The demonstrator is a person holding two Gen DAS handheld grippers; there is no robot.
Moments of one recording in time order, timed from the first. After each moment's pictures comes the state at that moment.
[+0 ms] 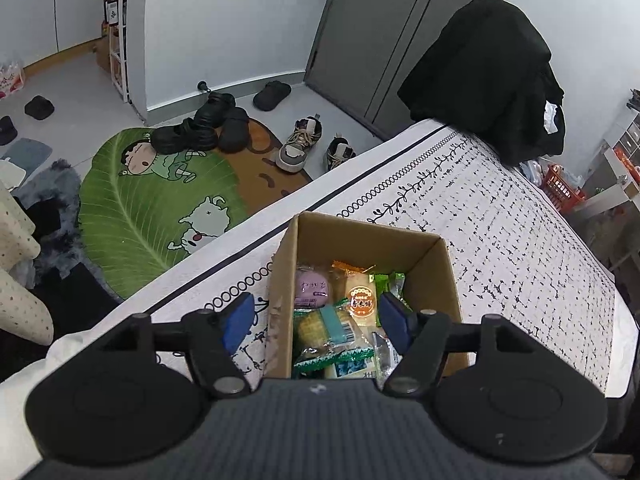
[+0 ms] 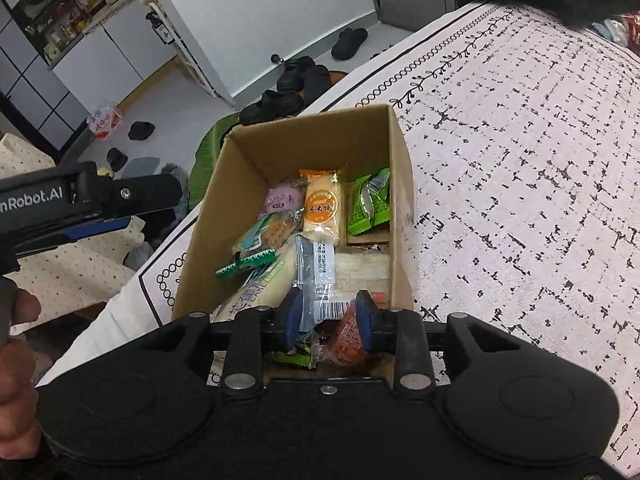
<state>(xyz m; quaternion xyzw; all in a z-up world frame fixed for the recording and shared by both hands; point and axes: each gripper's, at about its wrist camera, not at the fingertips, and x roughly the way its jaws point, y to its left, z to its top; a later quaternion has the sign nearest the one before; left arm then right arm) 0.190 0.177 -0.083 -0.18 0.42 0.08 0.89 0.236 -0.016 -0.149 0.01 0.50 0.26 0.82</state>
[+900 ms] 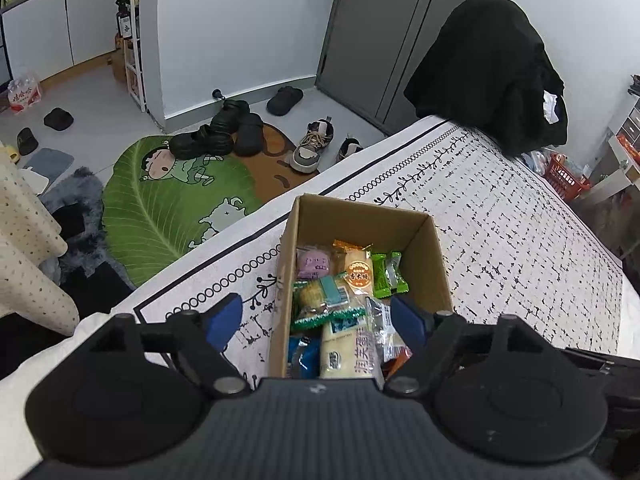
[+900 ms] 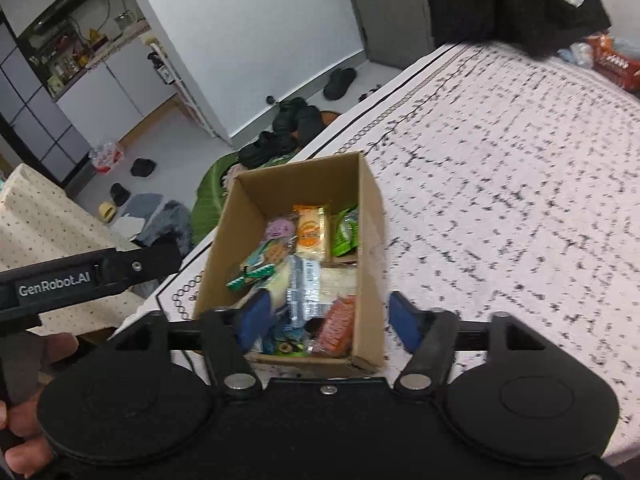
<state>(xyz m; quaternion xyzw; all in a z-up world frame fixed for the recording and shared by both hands) 0.154 0.150 -0.061 -0.15 0.42 0.10 0.89 0.205 -0.053 -0.107 0.02 0.45 0.24 0.86</state>
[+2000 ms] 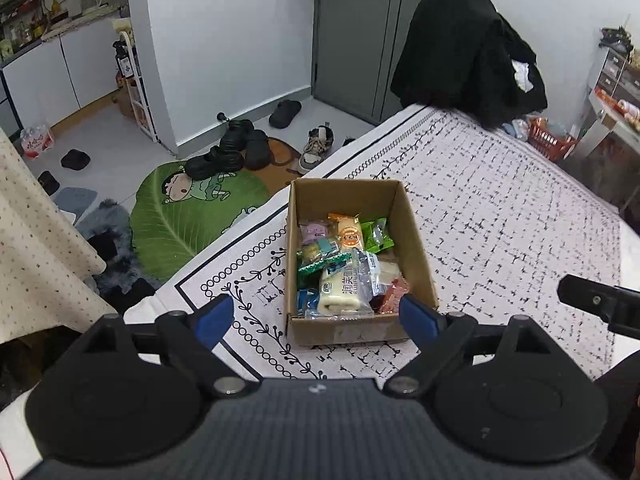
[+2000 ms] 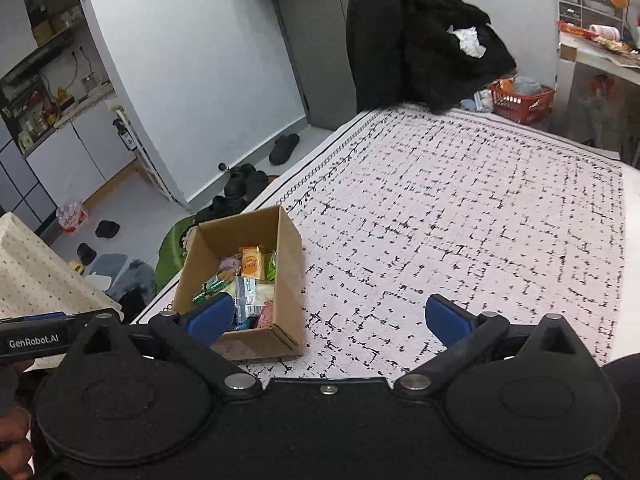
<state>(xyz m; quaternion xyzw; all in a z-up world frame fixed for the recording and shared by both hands) 0.077 0.101 -0.015 -0.07 0.41 0.11 0.90 0.128 -0.146 -0.052 0.06 0.37 0.16 0.91</state>
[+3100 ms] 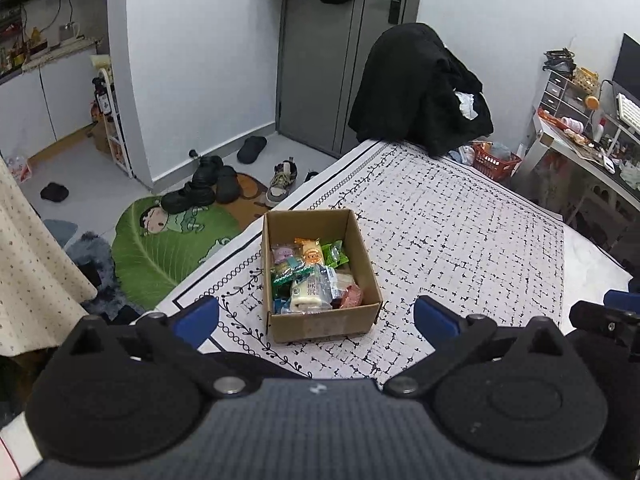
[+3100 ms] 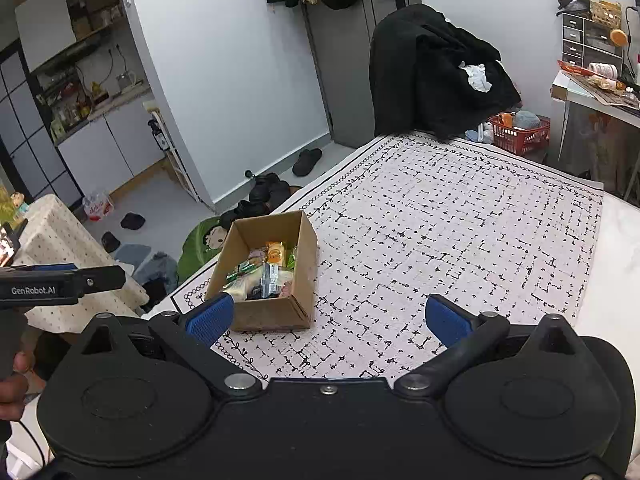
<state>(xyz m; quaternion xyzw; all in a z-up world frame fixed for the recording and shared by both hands) 0.006 0.086 0.048 -0.06 0.37 0.05 0.93 0.056 -0.186 0.001 0.05 0.35 0.20 0.92</state>
